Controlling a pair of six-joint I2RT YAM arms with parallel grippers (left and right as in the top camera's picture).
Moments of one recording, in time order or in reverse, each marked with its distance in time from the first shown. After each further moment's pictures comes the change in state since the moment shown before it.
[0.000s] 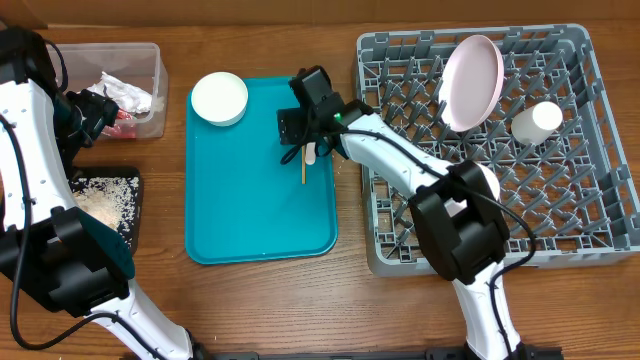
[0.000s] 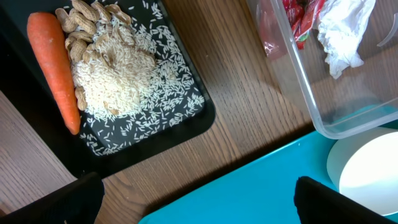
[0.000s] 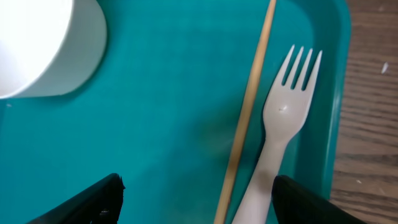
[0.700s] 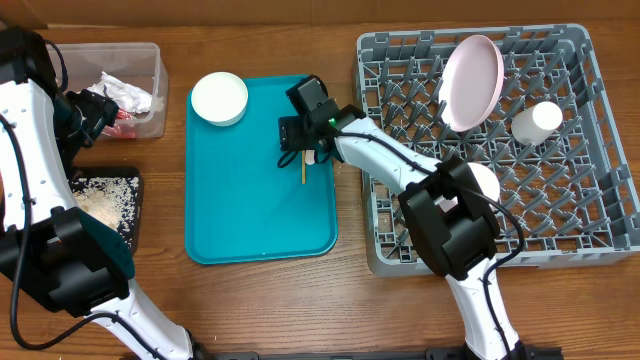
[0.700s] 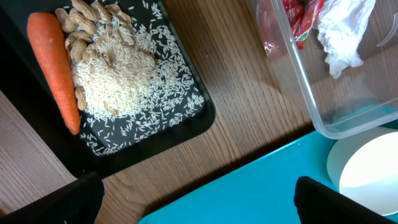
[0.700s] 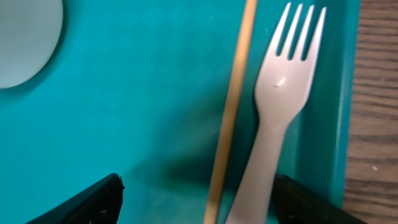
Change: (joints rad) left arm 0.000 0.000 0.000 0.000 0.000 0.000; right arm 0.017 0.046 0.000 -0.012 0.040 0.050
